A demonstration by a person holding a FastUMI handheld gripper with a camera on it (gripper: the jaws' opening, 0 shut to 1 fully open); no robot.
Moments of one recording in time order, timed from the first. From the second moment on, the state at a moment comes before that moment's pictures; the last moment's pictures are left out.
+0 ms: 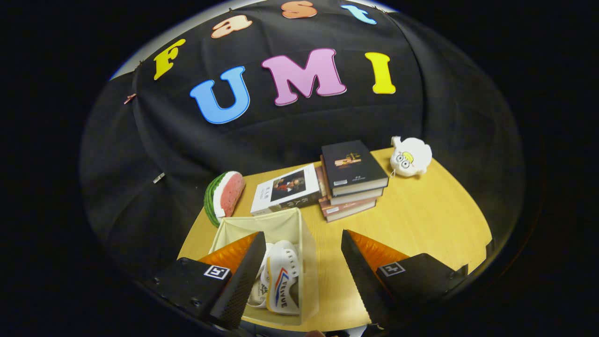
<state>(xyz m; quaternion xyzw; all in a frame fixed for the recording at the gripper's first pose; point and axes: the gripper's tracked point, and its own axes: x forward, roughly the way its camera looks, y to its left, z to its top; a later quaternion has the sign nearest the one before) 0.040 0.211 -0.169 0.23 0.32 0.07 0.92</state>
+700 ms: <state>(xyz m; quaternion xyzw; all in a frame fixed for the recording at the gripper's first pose) 0.032 0.036 -0.092 0.08 0.14 -0.03 0.99</state>
